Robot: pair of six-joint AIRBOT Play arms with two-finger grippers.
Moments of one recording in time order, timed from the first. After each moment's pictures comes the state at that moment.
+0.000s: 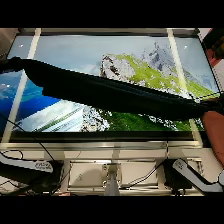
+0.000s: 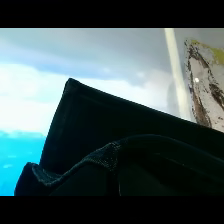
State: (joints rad) left arm 0.52 -1.65 1.61 0.70 -1.07 -0.87; right arm -0.82 -1.11 1.17 -1.20 1.49 1.39
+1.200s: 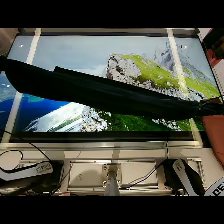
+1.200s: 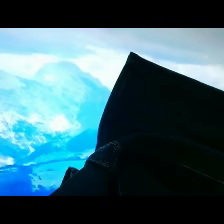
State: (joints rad) left arm 0.51 -1.39 1.61 1.12 -1.12 -1.07; right arm -0.82 -0.88 1.18 -1.27 1.57 1.35
